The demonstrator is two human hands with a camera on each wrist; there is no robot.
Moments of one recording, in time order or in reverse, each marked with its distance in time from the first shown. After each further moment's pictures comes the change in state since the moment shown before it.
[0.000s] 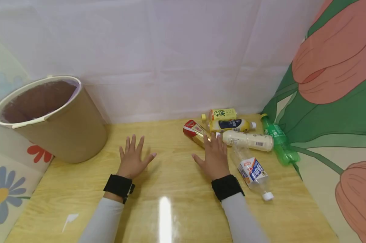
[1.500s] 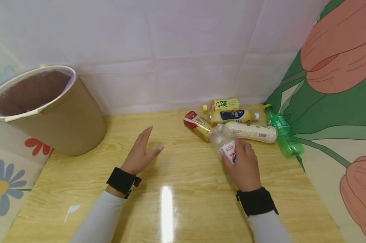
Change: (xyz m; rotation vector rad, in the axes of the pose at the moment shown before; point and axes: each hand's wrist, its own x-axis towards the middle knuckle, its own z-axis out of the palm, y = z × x) left_hand 0.002 0.027 -0.002 -0.333 -0.056 0.123; right_hand -0.051 0.028 -0.057 0.131 0.059 0.198
